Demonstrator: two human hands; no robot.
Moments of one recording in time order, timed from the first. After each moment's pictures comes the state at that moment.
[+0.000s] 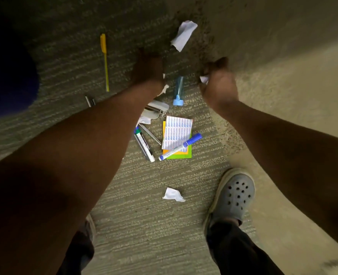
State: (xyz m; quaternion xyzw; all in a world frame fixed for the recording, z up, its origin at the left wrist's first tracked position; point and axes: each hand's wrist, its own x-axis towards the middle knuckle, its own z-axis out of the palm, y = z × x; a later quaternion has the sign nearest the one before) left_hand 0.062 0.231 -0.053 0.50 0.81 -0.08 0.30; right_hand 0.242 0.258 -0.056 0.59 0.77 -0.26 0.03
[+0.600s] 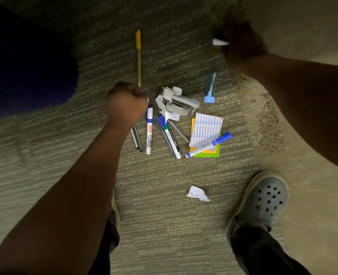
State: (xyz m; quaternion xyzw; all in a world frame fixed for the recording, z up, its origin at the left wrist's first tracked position) left_hand -0.018 0.121 0.001 0.35 0.90 0.06 0.27; right_hand 0.193 0.320 -0.066 0.52 0.78 -0.32 0.10
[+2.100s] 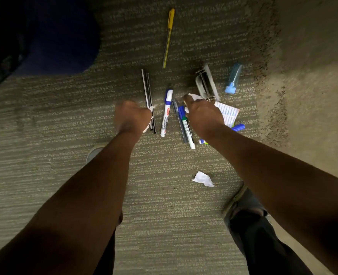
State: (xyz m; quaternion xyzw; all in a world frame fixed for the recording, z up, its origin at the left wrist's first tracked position) left_hand -0.038 0.030 -0.015 0.16 0.93 0.01 0.34; right_hand 0.129 0.117 -0.027 0.40 0.85 -0.27 0.23
